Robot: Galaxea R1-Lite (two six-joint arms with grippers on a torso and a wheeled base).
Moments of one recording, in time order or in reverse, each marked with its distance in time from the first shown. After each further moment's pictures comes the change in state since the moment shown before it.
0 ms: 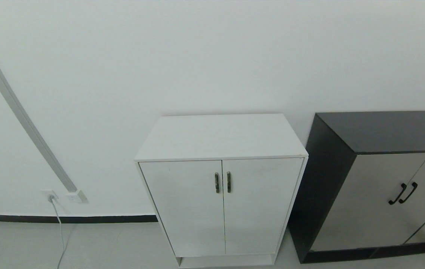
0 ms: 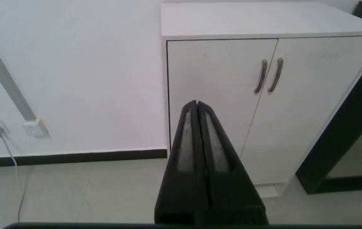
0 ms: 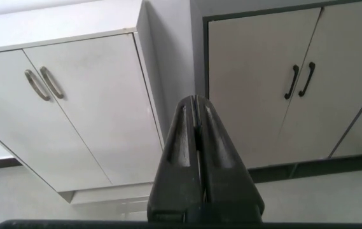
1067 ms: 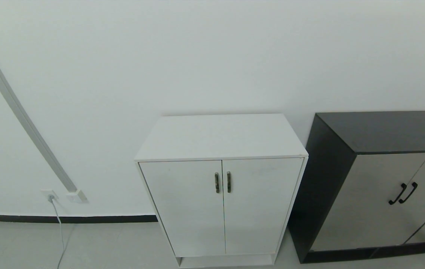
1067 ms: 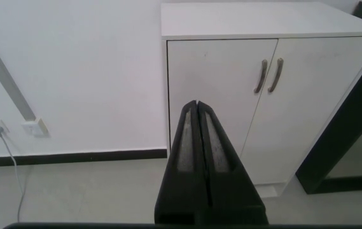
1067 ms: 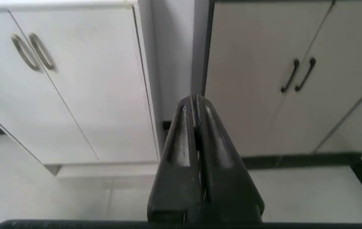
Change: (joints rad) left arm 0.000 0.000 0.000 0.000 0.000 -0.003; right arm 0.003 0.071 -0.002 0.012 0.012 -0.090
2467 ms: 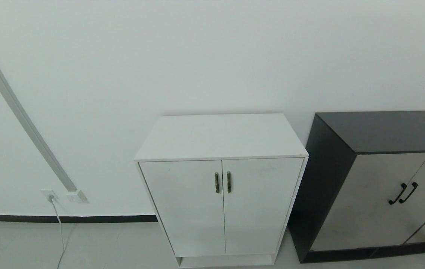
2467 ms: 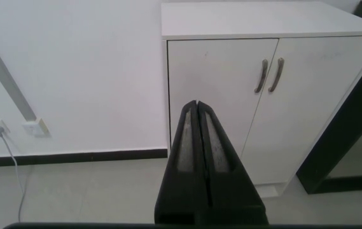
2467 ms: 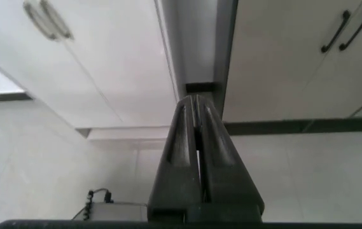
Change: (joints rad) left arm 0.000 0.000 0.000 0.000 0.000 0.004; right arm 0.128 0.252 -0.002 -0.037 -0.034 0.102
